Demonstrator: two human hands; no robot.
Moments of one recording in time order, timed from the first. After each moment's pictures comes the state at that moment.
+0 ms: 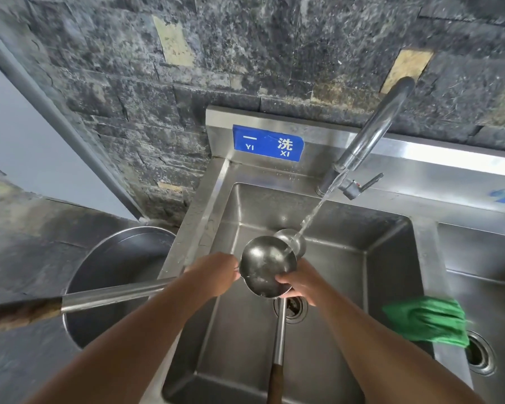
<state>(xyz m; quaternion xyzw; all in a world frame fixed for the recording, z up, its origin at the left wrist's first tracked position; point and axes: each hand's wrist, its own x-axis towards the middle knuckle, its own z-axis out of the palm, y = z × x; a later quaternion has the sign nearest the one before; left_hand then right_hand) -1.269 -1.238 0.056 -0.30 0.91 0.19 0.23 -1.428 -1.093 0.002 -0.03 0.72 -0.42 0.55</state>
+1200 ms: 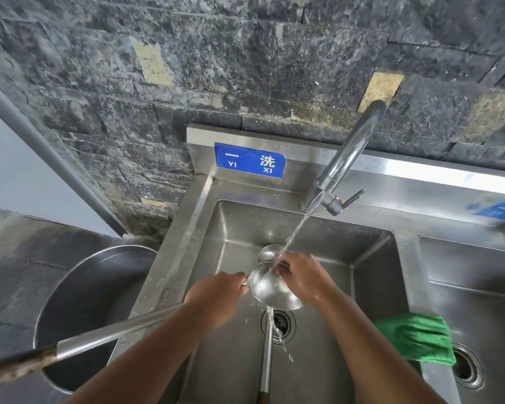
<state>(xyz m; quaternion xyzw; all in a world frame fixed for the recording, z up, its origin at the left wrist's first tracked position) -1.295 -1.207 0.058 -0.27 0.94 0.18 0.12 -1.473 -1.089 0.059 -0.47 0.82 -0.17 0.27</state>
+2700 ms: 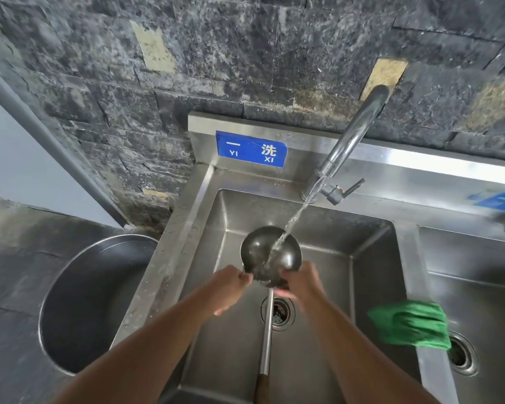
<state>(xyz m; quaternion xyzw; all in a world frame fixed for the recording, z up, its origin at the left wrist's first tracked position) -1.310 -1.197 0.038 -0.47 0.69 0.51 0.21 -1.440 -1.080 0.018 0.02 0.80 -0.44 0.40</state>
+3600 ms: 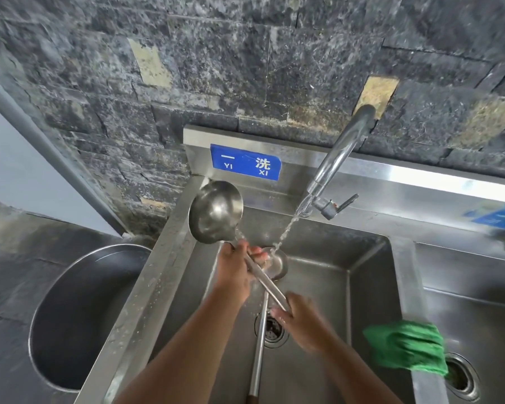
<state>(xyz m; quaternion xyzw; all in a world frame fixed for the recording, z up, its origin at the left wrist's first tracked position) -1.379 -1.187 0.064 -0.48 0.31 0.78 -0.24 -1.446 -1.027 0.011 -0.34 0.85 -0.21 0.34</state>
